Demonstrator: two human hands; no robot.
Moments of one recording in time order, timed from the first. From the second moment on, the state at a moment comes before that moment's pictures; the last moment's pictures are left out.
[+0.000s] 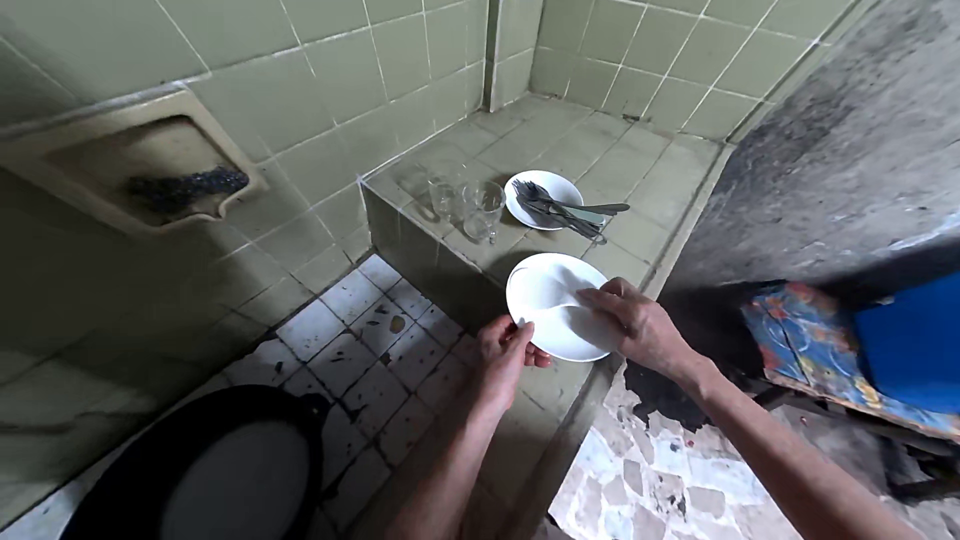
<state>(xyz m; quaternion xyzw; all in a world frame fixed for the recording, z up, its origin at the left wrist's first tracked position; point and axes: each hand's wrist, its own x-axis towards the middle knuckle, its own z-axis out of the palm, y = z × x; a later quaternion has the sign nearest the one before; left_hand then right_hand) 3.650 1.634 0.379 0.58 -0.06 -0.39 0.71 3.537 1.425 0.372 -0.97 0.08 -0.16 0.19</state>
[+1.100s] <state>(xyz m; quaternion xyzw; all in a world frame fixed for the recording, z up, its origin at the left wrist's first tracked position) 3.701 2.064 0.253 0.79 0.33 -0.19 0.48 3.728 1.870 0.261 -0.86 -0.28 0.41 0.12</state>
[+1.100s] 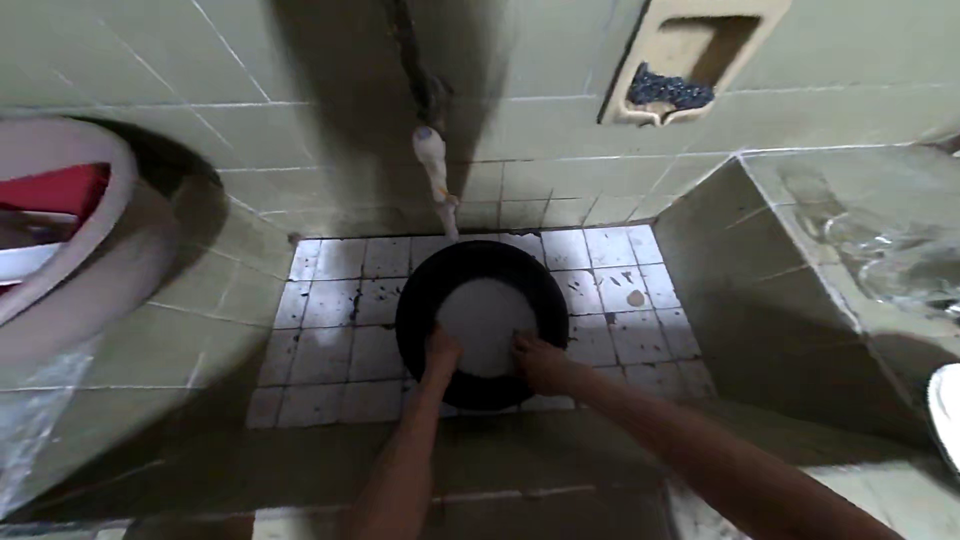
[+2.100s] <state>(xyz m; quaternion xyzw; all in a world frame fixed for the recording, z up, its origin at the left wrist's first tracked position) 3.713 2.059 0.270 0.63 0.37 -0.04 0.68 3.732 1.878 0.247 -0.83 -0.29 0.39 0.29</state>
